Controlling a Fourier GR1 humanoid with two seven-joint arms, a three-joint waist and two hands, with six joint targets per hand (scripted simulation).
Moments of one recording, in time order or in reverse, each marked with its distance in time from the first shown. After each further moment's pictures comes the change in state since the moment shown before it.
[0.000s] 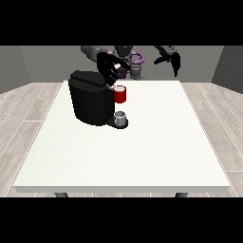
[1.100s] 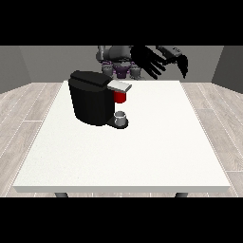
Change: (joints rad) left arm -0.176 -0.022 -0.063 -0.004 0.003 -0.049 -0.018; right arm -0.119 -0.121 -0.039 -0.269 0.041 0.034 0.224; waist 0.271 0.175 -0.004
